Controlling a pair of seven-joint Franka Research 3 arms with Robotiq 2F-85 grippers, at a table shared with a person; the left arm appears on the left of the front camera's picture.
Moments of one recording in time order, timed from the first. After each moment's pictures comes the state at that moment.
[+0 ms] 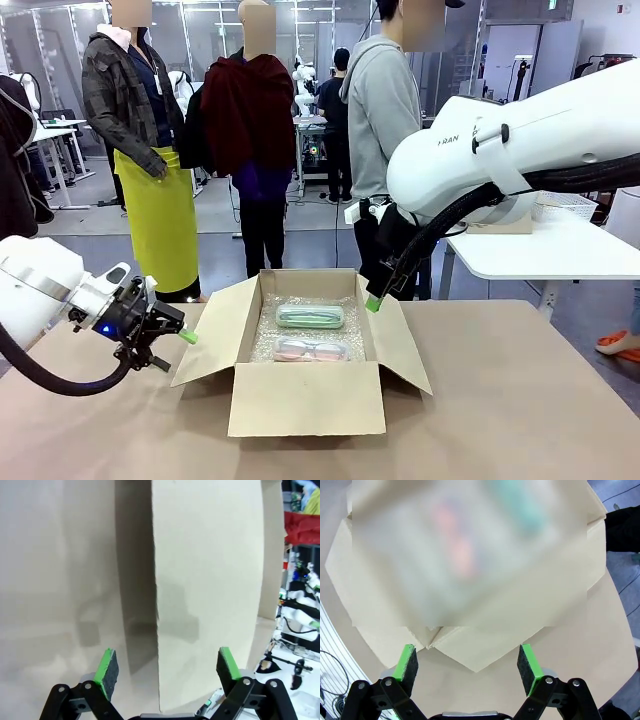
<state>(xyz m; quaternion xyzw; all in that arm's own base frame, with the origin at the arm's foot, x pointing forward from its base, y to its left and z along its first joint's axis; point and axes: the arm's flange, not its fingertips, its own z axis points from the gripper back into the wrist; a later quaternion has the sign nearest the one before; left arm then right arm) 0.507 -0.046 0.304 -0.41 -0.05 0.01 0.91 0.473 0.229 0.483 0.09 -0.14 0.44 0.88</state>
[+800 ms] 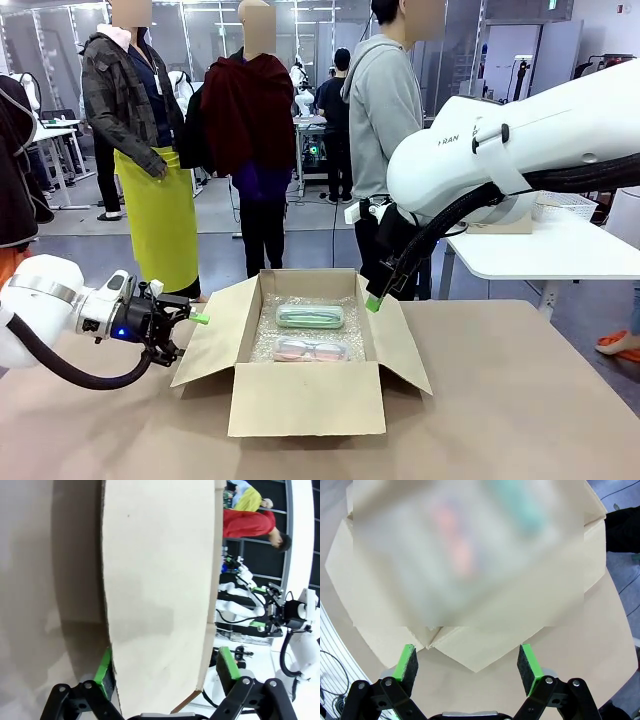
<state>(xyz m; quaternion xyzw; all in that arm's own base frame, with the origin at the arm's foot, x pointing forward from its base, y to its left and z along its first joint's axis) 0.537 -0.050 0.270 -0.58 -0.04 0.03 0.81 0.473 0.229 0.483 0.09 -0.14 0.44 0.88</state>
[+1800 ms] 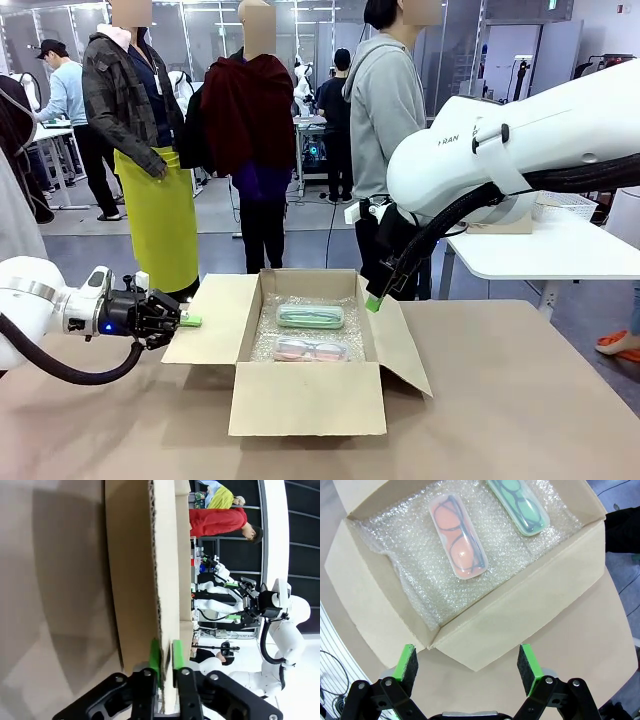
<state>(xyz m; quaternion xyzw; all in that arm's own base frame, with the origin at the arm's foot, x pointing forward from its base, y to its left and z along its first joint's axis) 0.538 -0.027 0.280 -0.62 -0.06 0.01 0.78 0.473 0.229 0.483 0.09 -0.14 0.44 0.88</state>
